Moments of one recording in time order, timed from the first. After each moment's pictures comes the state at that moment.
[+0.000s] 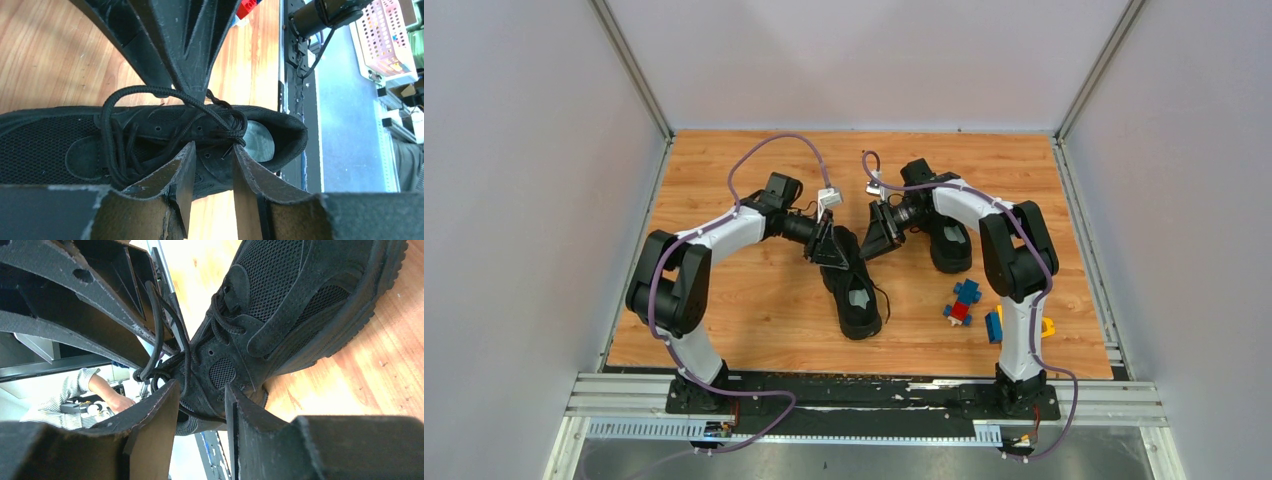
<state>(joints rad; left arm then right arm) -0.39 1.73 1.09 -0.36 1.16 0.28 0.40 2.07 1.50 -0.70 -1.13 0.03</state>
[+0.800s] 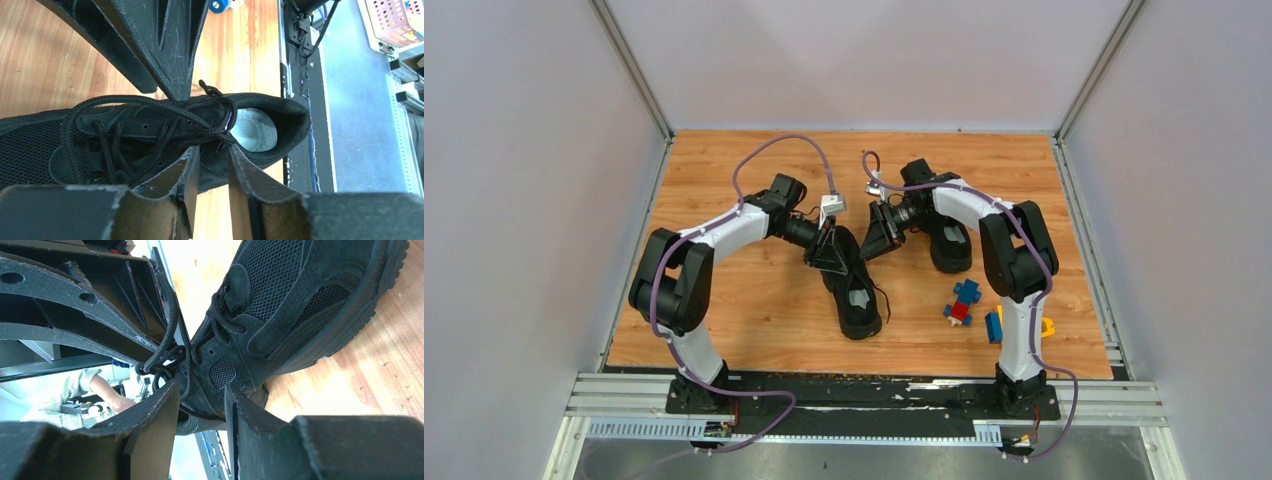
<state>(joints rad) -0.41 1.74 1.14 -0.53 1.16 0.51 0.40 2.07 1.50 -0.71 -1.13 0.03</state>
